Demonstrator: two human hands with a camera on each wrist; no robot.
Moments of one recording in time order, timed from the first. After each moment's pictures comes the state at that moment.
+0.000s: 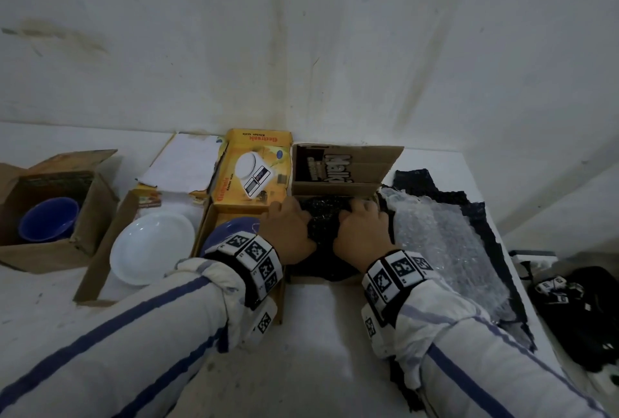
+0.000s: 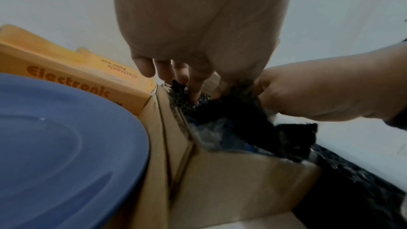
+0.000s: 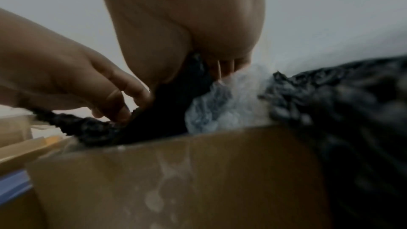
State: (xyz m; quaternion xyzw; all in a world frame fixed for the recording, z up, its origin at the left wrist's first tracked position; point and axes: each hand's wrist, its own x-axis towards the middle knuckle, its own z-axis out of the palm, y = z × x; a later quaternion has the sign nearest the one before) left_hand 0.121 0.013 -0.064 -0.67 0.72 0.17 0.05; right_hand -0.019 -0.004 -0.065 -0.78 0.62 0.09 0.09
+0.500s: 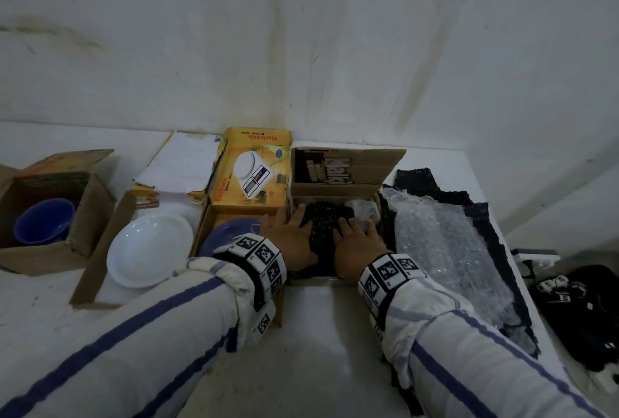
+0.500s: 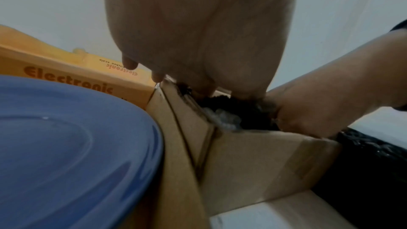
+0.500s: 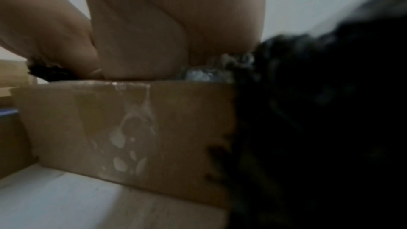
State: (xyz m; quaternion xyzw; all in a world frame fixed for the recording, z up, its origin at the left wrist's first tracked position) left_hand 0.117 0.008 -0.077 -0.64 0.71 0.20 0.19; right_hand -0.017 -0.005 -0.090 -0.77 0.55 0.32 0.10
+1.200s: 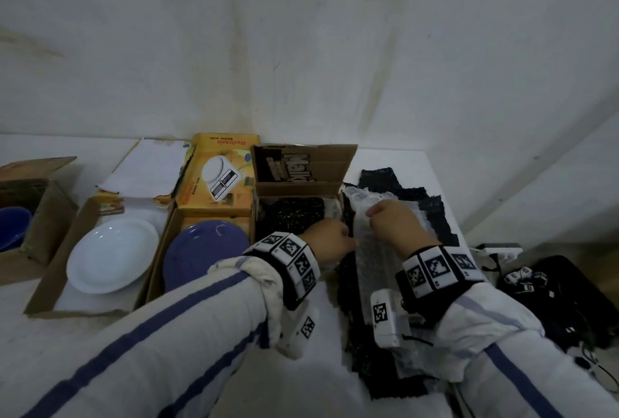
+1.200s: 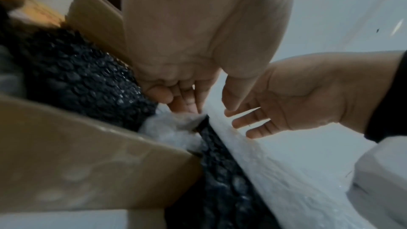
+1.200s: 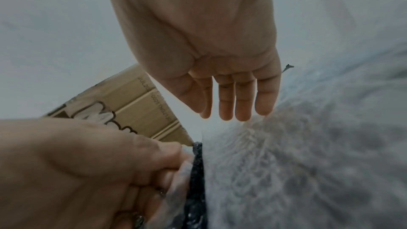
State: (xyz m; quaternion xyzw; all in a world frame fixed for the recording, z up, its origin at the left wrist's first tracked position) left_hand 0.017 0.008 -0.050 -0.57 0.69 0.44 -0.06; right_hand -0.114 -0.011 -0.023 -0.60 0.75 -0.05 0.27
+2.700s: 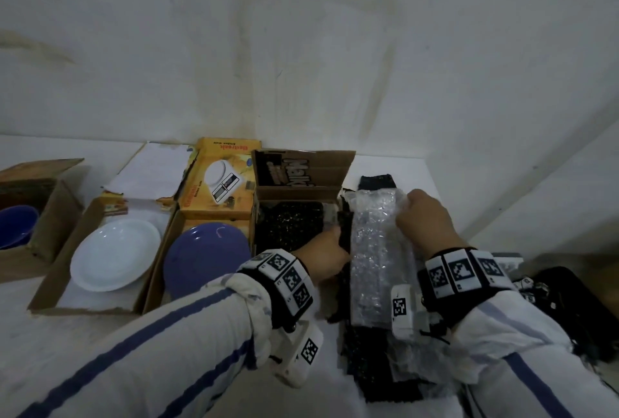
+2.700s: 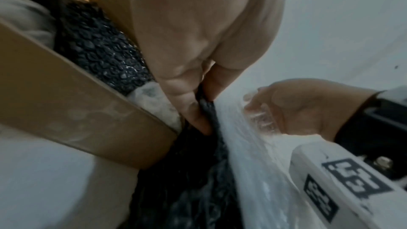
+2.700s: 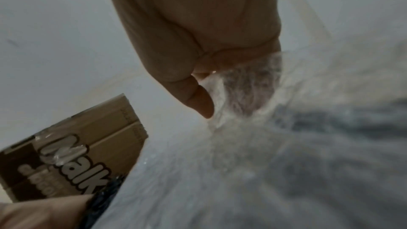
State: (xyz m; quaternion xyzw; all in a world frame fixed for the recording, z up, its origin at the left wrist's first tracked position) left_hand 0.012 0.024 -0.066 -0.55 0.50 0.63 -0.22; right_hand -0.151 -0.008 -0.002 -0.59 0.78 -0.13 0.20
